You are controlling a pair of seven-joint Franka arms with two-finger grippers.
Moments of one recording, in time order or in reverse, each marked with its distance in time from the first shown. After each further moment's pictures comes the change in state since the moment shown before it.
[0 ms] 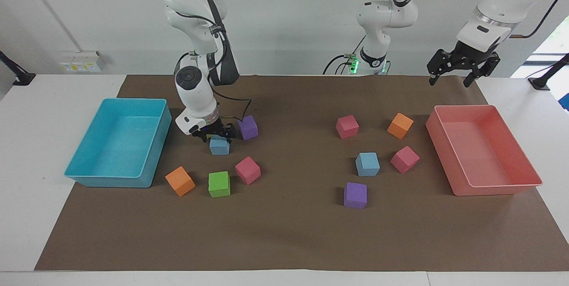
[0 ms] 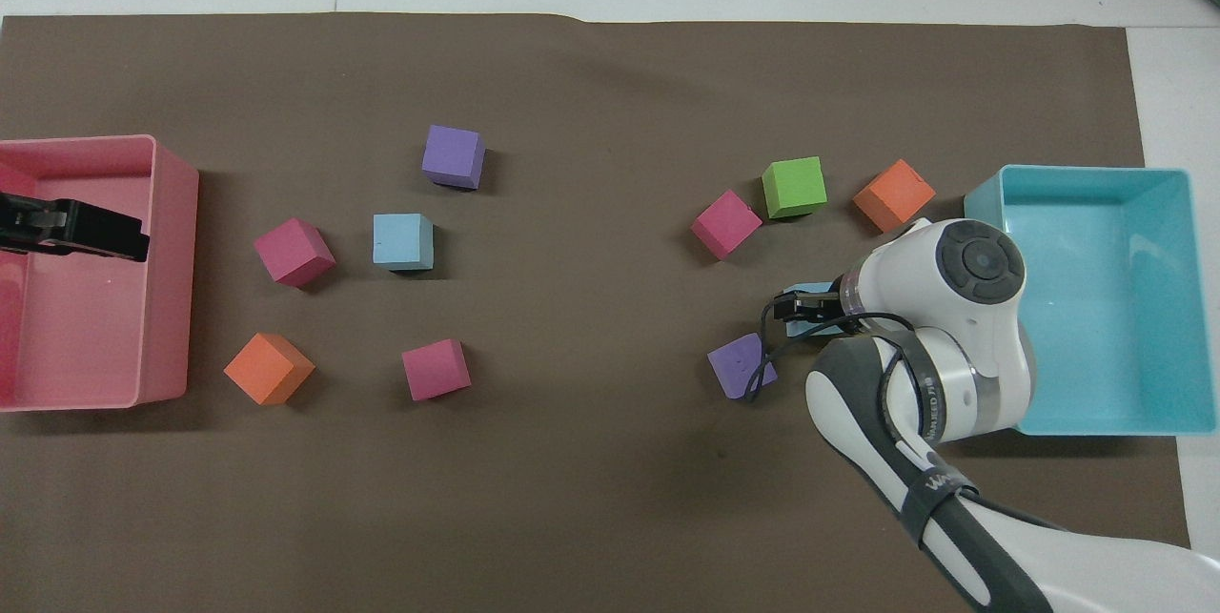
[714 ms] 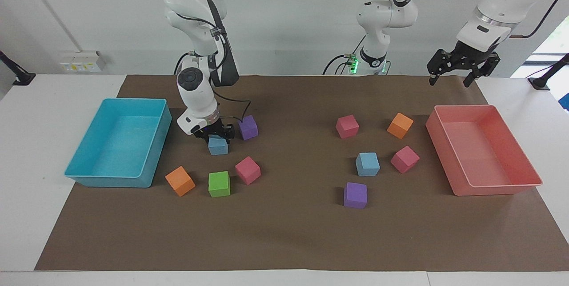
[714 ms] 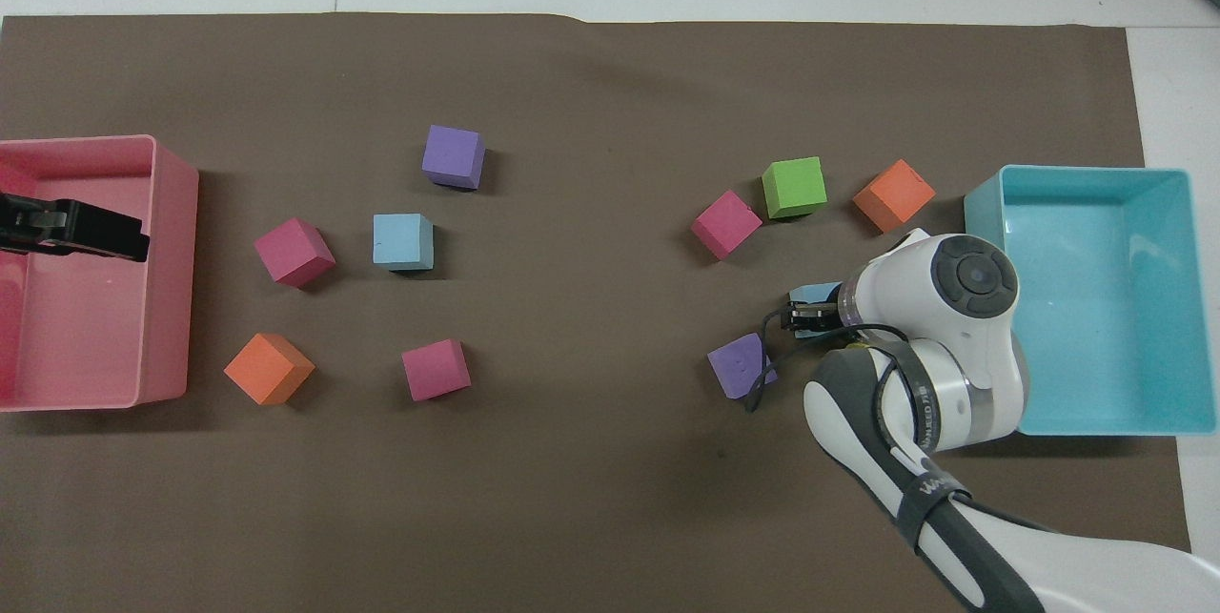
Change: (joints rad) left arm 0.000 0.000 0.000 0.000 0.000 0.000 0.000; right arm 0.001 -0.001 0.000 -0.028 0.005 0.035 -0.022
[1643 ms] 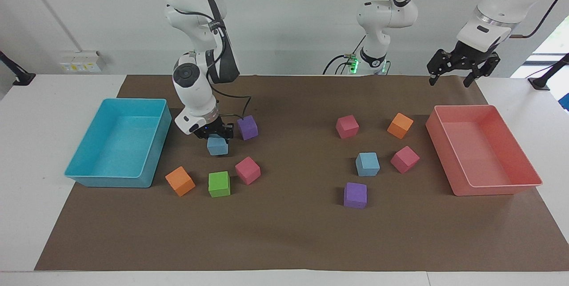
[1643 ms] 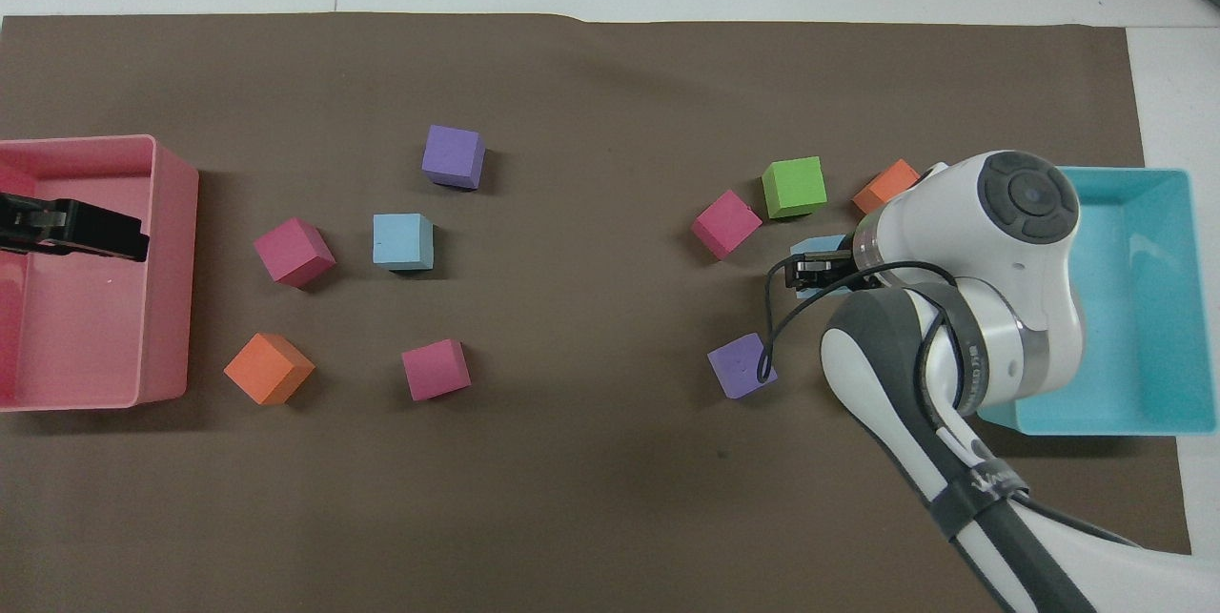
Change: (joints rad) left arm 0.000 0.000 0.000 0.000 0.000 0.000 0.000; right arm 0.014 -0.019 0.001 0.271 0.011 -0.284 -0.018
